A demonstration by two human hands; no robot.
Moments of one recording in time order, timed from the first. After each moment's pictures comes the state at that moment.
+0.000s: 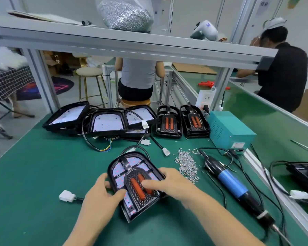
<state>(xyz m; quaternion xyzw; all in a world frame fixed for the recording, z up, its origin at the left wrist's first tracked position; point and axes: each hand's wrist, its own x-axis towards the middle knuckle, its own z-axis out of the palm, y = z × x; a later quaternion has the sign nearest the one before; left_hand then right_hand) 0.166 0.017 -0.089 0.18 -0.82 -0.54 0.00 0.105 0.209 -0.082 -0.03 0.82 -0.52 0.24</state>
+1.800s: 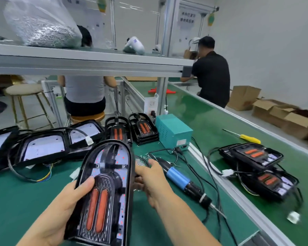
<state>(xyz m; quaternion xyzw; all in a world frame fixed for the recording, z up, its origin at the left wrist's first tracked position) 0.135 0.045 -0.052 -0.02 -0.66 -0.73 -0.16 0.120 0.238 -0.044 0.14 0.58 -0.80 0.04</state>
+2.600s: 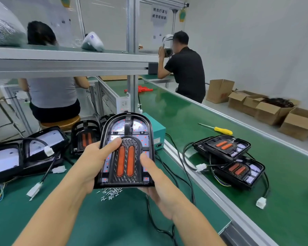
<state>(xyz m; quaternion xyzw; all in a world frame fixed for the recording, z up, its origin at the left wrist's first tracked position) 0.080 0.188 0.006 -0.10 -0.66 -0.73 -0.16 0.163 0.335 -0.040 0.06 0.65 -0.75 0.03</state>
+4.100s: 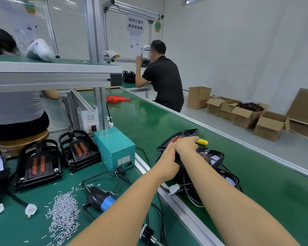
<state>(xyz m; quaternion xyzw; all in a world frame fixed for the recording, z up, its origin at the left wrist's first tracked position) 0.060 0.455 -0.036 -0.40 -0.77 -0.46 -0.21 0.042 0.566 -0.019 0.52 0.69 -0.46 -0.21</state>
